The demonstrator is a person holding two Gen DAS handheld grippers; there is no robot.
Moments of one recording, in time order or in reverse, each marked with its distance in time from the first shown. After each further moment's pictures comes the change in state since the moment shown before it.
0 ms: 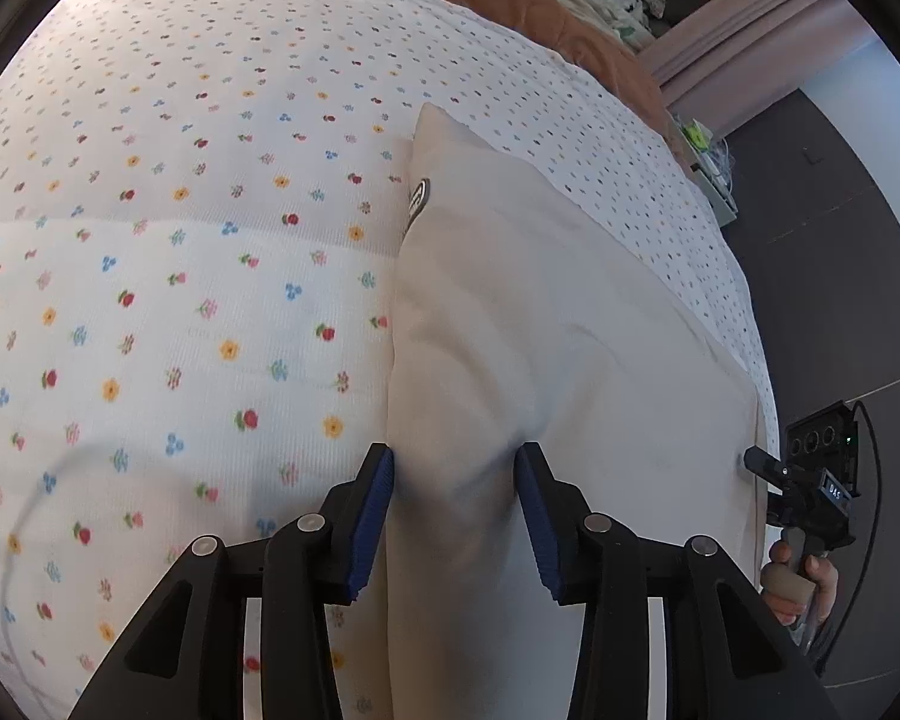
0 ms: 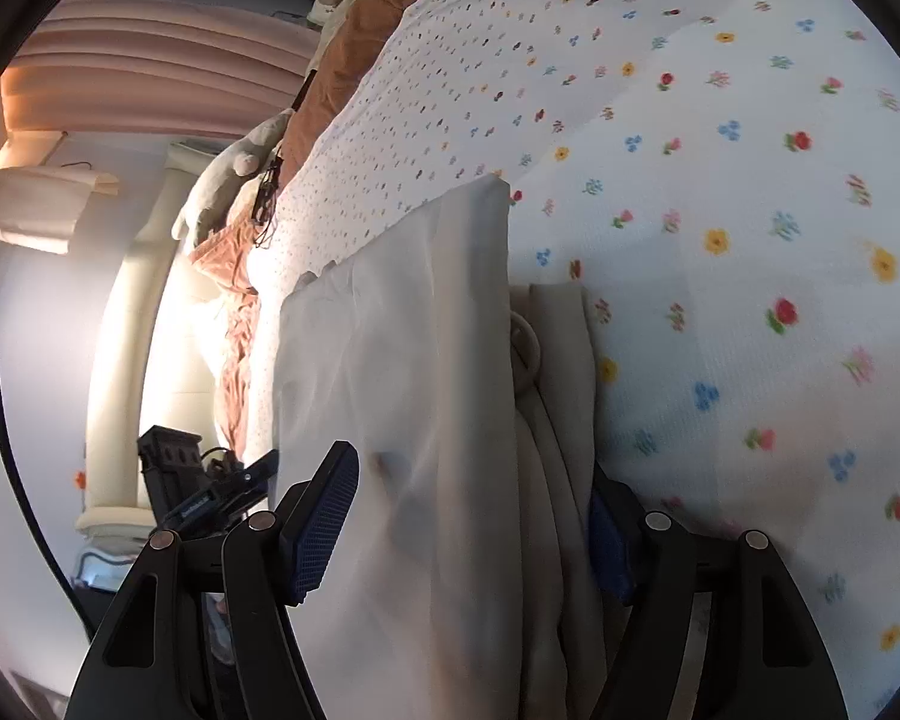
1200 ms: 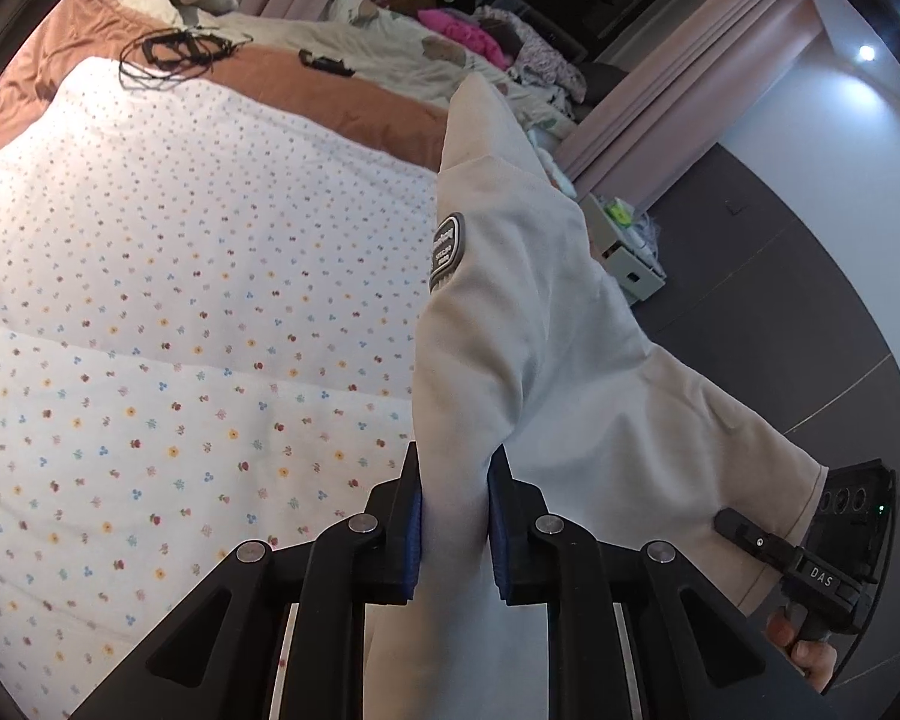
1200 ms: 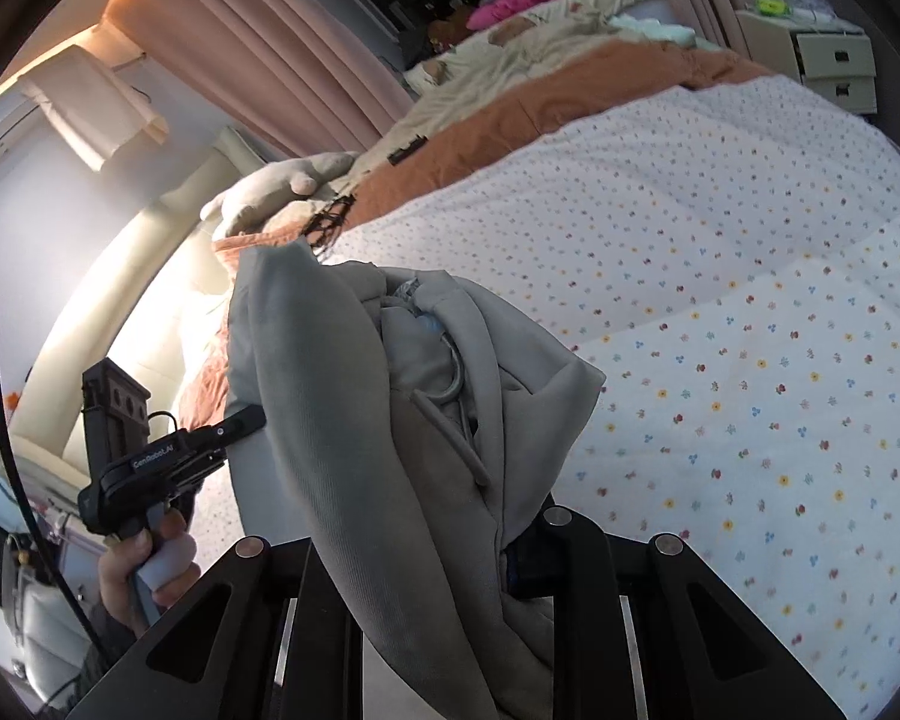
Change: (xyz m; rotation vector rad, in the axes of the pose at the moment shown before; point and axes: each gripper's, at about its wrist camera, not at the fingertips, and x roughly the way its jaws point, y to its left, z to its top) left arm -0.148 -0.063 -0.020 0.081 -0.252 -0.100; right arm -0.090 0.193 -0.085 -0.332 -0.281 -0.195
